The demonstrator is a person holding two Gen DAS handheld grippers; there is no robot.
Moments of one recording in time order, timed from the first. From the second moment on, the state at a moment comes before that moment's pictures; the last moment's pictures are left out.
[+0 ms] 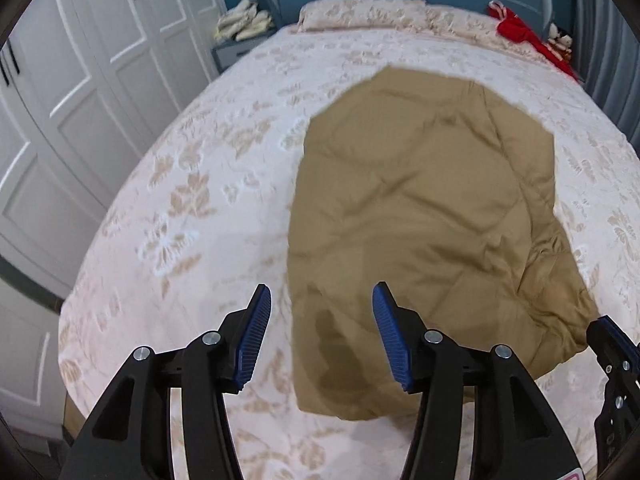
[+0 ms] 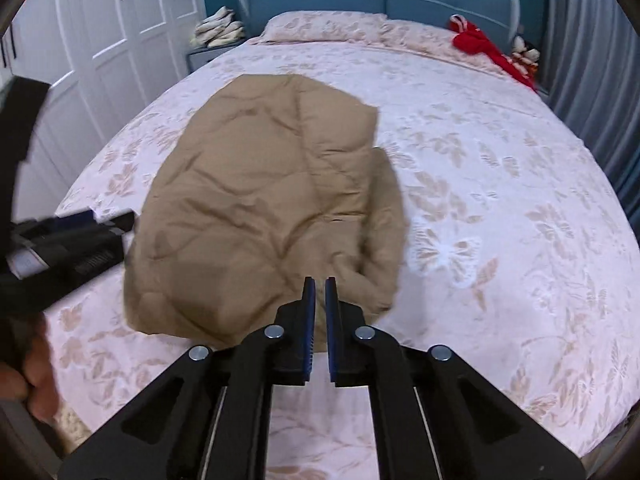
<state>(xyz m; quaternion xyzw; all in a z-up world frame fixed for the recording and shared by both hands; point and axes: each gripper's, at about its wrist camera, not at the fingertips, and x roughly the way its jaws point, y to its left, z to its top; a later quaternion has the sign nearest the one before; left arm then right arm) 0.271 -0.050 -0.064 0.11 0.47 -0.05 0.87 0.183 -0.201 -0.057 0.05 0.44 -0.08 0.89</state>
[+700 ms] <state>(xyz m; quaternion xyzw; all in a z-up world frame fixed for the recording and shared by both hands) 0.277 -0.067 -0.118 0.11 0.50 -0.02 0.86 0.235 -0.195 -0.142 0.07 0.53 -0.09 0.84</state>
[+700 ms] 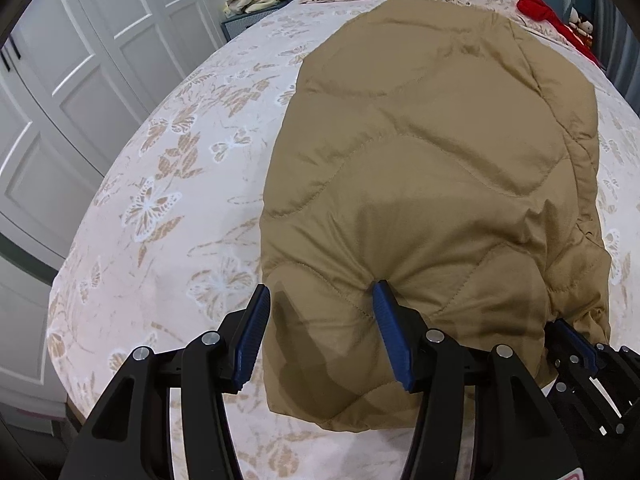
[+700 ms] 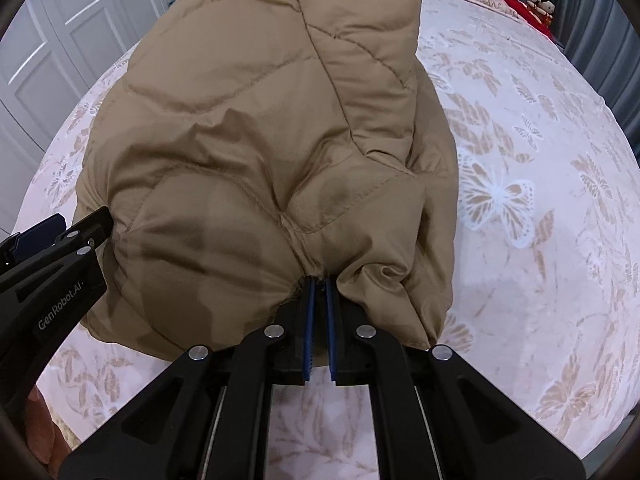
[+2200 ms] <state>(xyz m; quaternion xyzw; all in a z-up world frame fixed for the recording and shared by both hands) 0.144 -0.045 -0.068 0.13 0.46 -0.02 0.88 0.081 -0.176 -0.071 0.09 0.46 -0.09 0.88</state>
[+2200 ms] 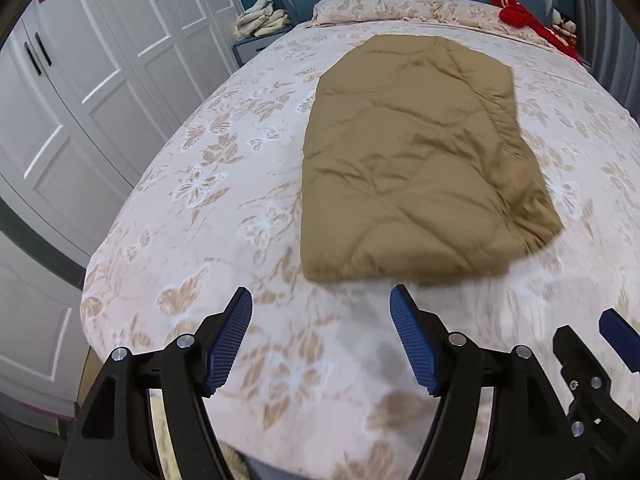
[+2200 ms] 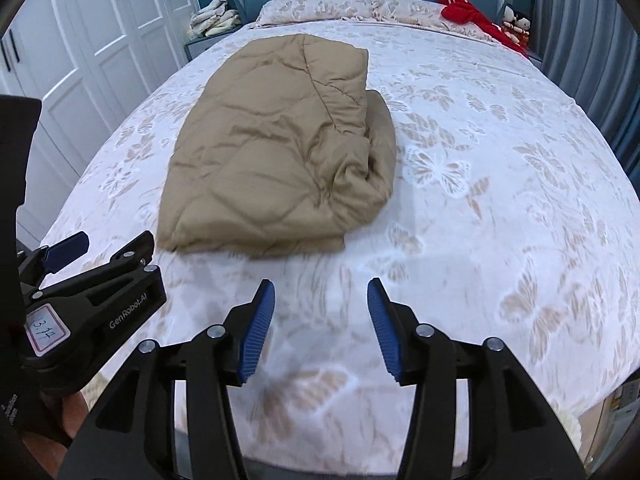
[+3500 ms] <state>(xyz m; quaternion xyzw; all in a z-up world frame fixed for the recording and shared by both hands) 0.044 -0.005 -0.040 0.12 0.41 0.00 0.91 -0.016 -0.153 -0.048 0.08 0.39 -0.11 0.91</state>
